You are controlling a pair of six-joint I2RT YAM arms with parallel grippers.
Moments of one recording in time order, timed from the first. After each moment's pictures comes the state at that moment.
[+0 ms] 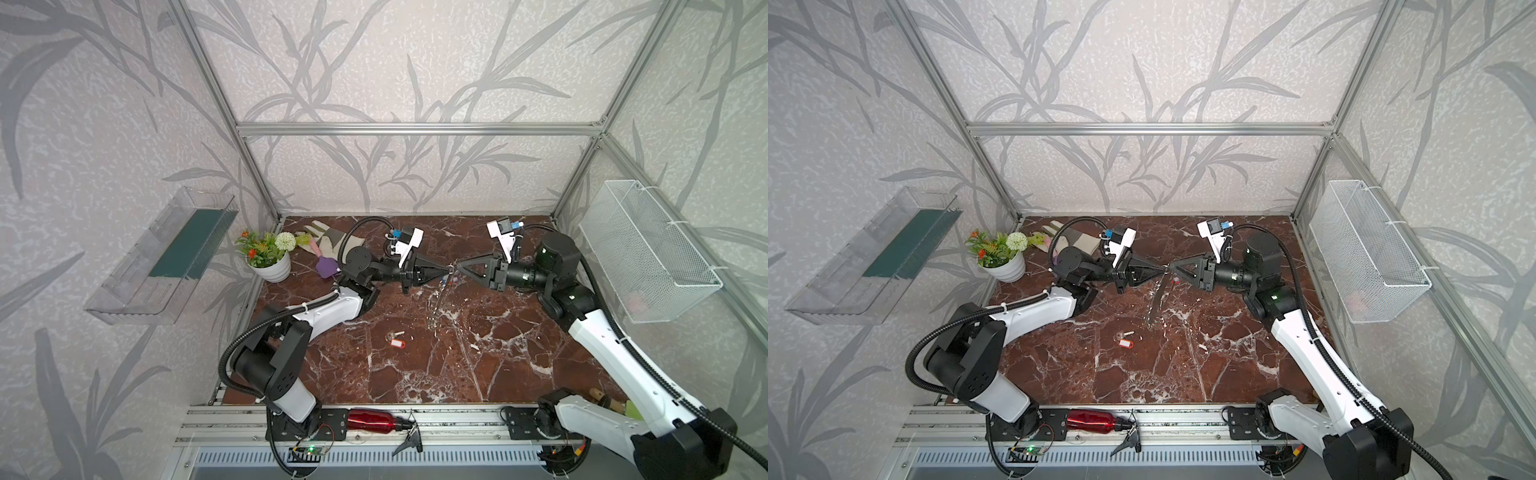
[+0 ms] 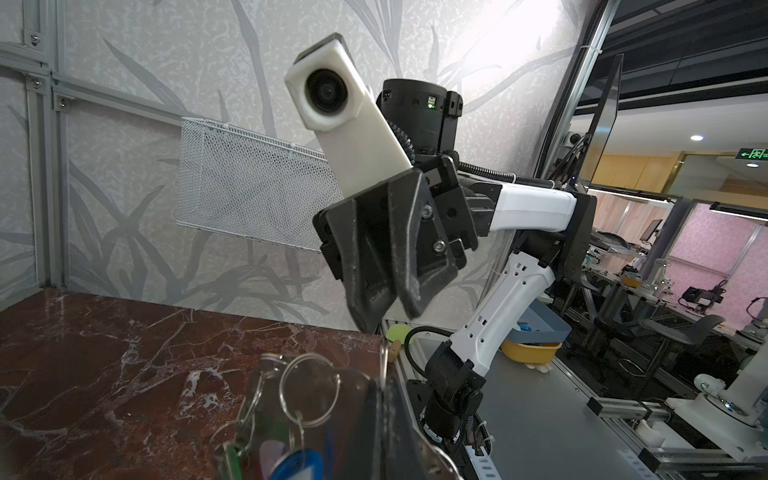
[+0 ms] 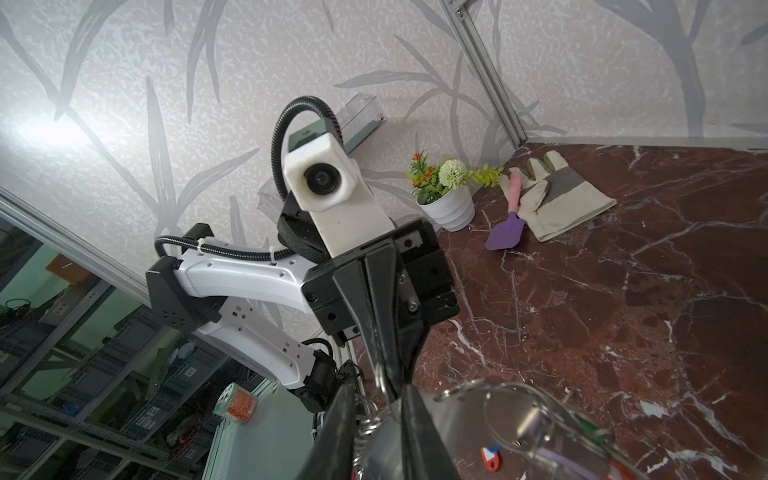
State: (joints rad) left arm -0.54 1.62 0.93 1.15 1.13 -0.69; right arm 0.33 1.08 0.96 -0.01 -1.00 0.57
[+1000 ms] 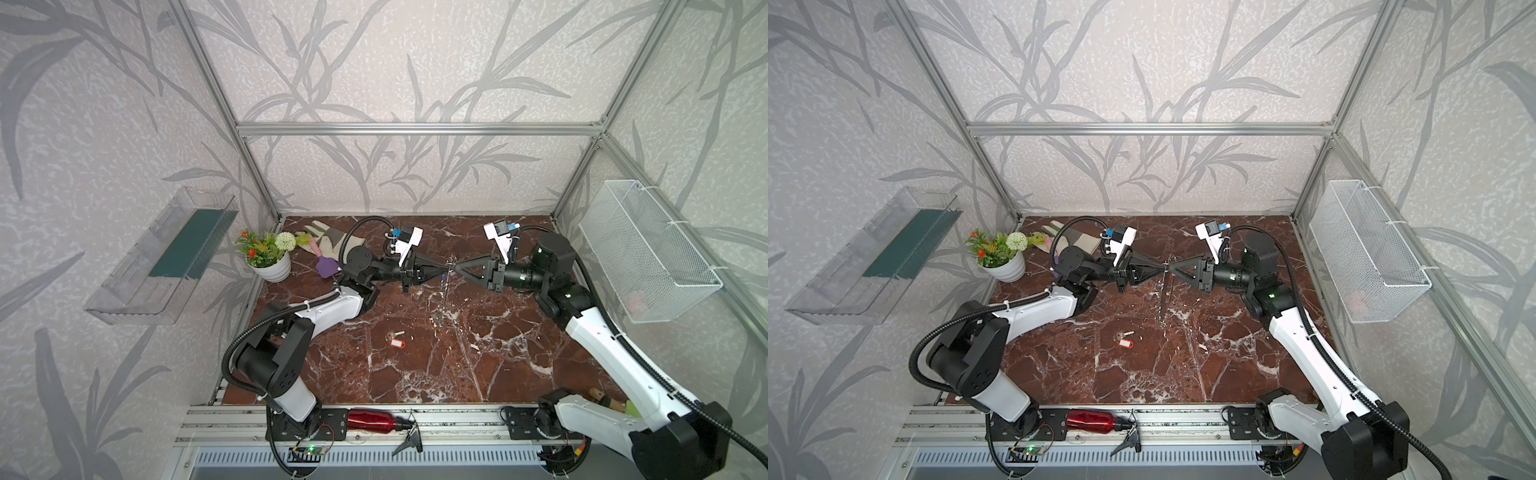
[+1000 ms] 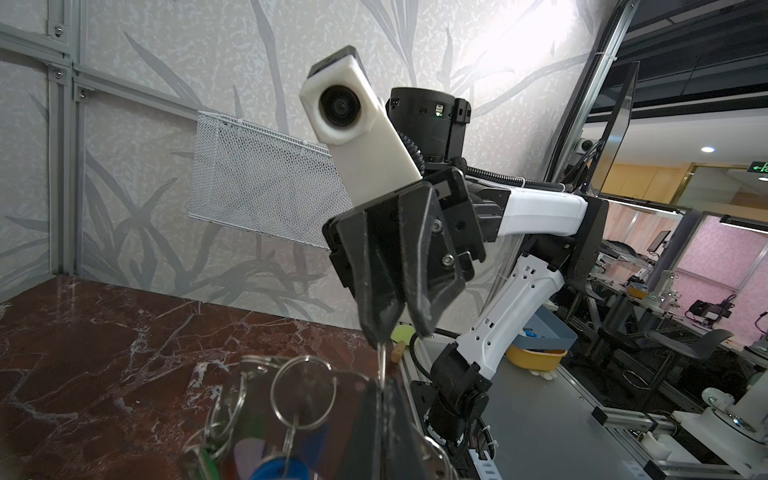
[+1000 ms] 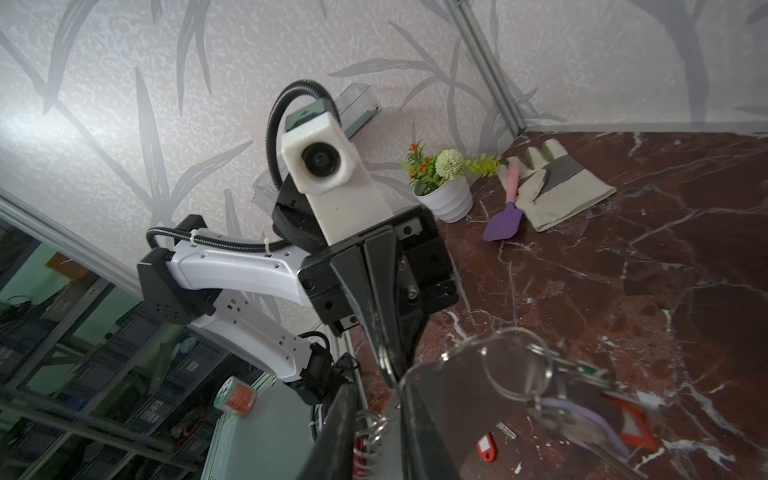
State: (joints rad) left arm -0.53 1.63 0.93 1.15 1.11 -0.70; right arm 0.30 1.11 0.96 -0.02 -1.00 0.54
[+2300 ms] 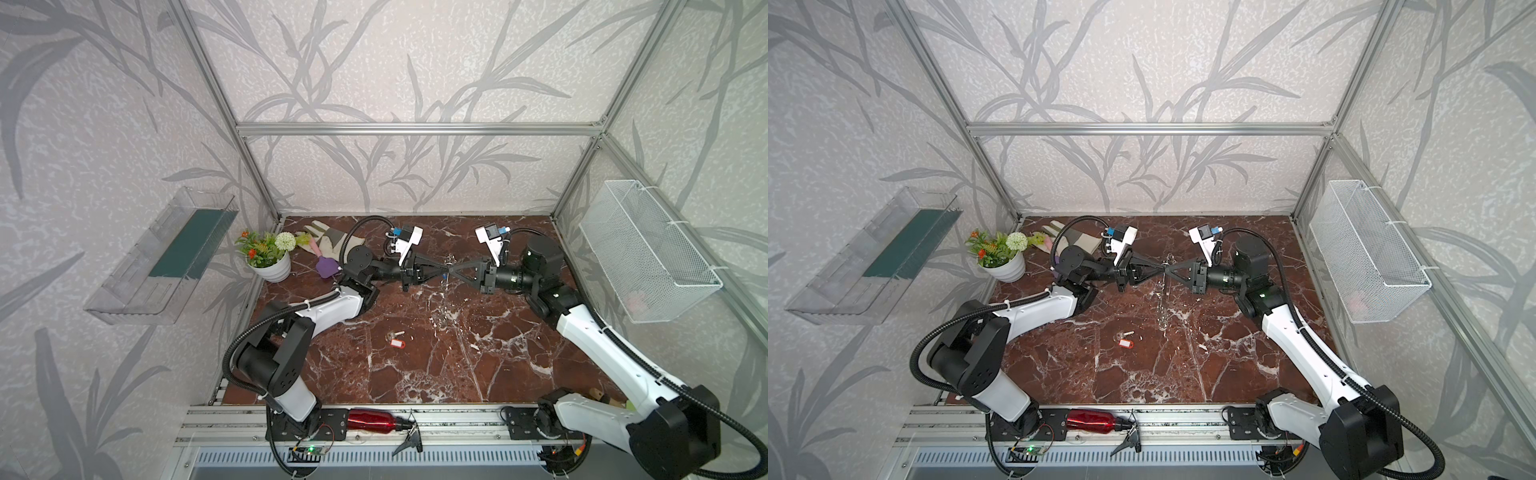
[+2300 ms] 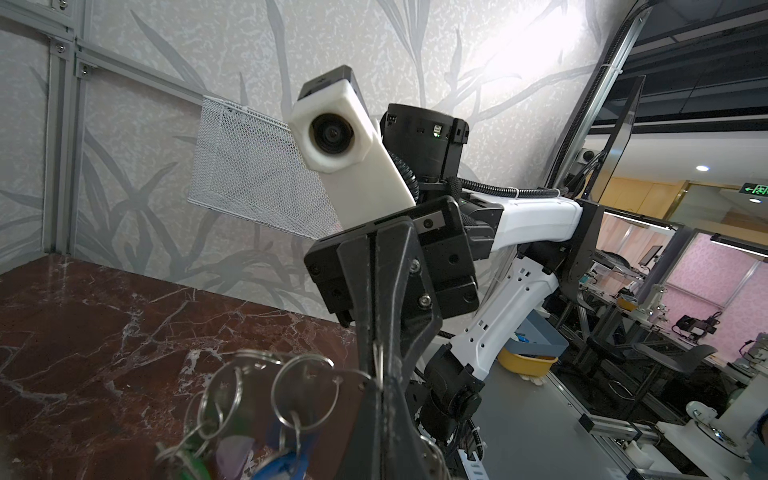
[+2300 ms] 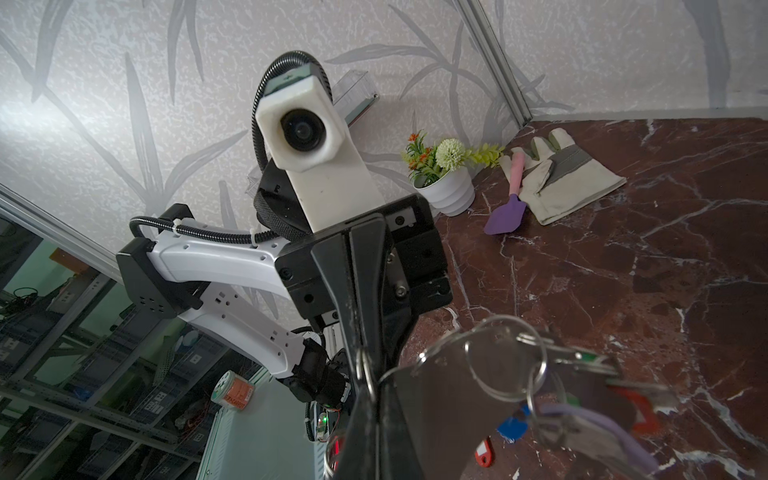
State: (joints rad) left arm -0.53 1.63 0.92 1.13 1.11 -0.73; right arm 0.36 1.16 0.90 0.08 -0.99 0.55
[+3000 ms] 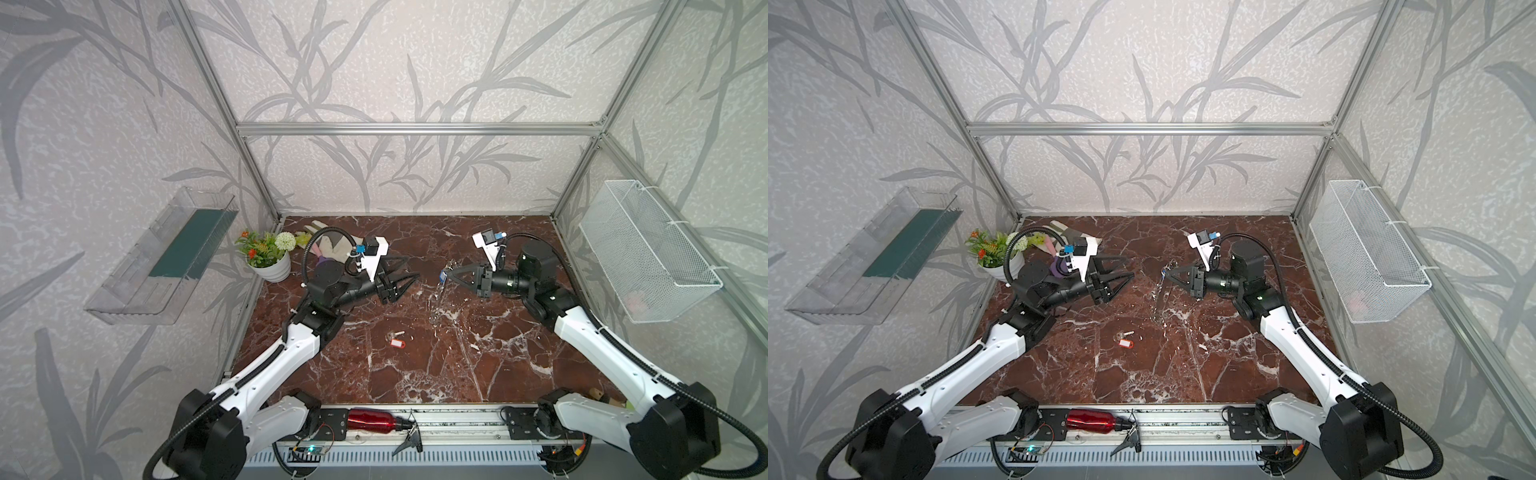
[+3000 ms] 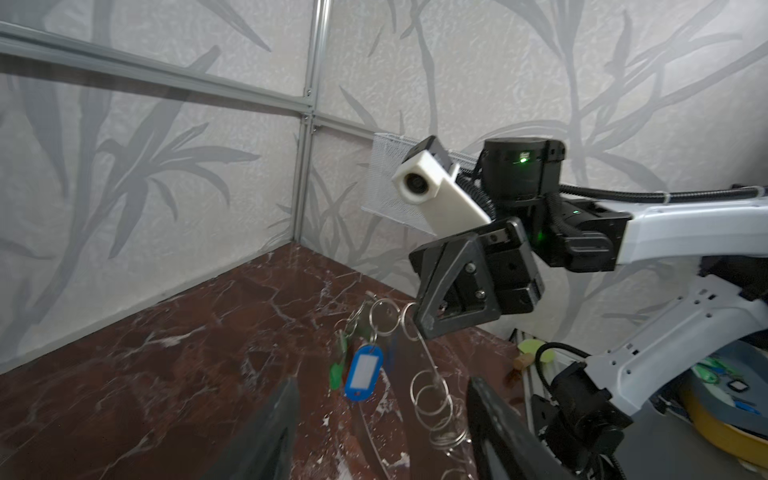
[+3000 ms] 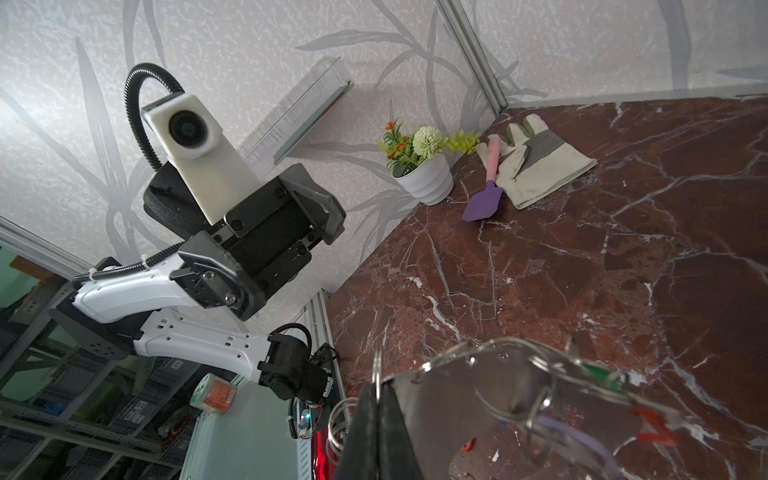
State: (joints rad) left arm -0.46 1.07 0.71 0.41 0.63 -0.26; right arm 0.38 1.16 0.86 0.05 -0.92 0.47
